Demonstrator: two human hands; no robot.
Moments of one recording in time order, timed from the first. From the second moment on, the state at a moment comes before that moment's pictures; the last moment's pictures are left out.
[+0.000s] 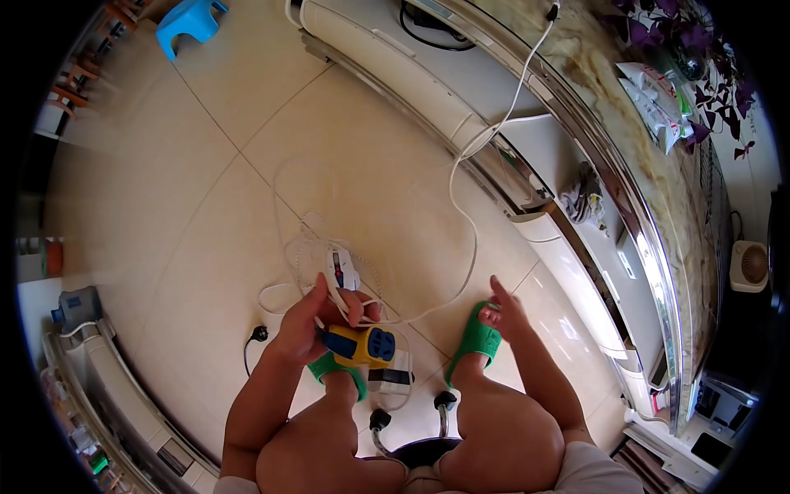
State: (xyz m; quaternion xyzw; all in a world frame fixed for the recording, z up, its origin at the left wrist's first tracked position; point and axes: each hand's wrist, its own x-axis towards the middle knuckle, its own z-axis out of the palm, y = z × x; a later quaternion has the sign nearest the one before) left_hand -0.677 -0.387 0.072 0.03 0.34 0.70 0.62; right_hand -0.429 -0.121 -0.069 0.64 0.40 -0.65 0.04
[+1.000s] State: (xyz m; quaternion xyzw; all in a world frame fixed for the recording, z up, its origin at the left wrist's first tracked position) left_hand -0.658 -0.315 0.016 -0.02 0.50 0.63 0.59; right_hand -0.542 -0.167 0.015 0.26 0.68 -0.64 0.24
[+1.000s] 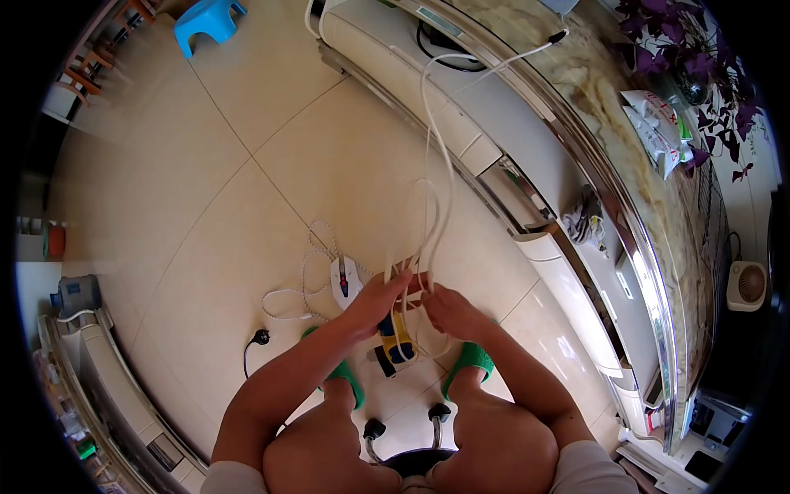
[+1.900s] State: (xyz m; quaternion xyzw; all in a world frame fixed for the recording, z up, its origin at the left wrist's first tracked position) left_hand -0.650 -0.365 0.034 -0.02 0.38 0.69 0.61; right_hand -0.697 -0.077 0.055 -0.13 0.98 0.11 -0.03
